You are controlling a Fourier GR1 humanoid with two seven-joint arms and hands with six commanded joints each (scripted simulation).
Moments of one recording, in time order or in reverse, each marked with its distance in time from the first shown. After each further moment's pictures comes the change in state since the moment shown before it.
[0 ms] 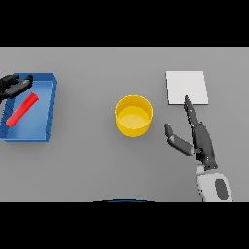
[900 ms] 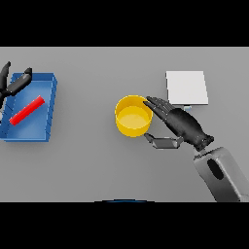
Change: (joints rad) left arm -0.001 -0.043 0.025 0.023 -0.025 0.106 -0.115; right arm -0.290 -0.284 0.254 0.058 0.407 0.212 0.055
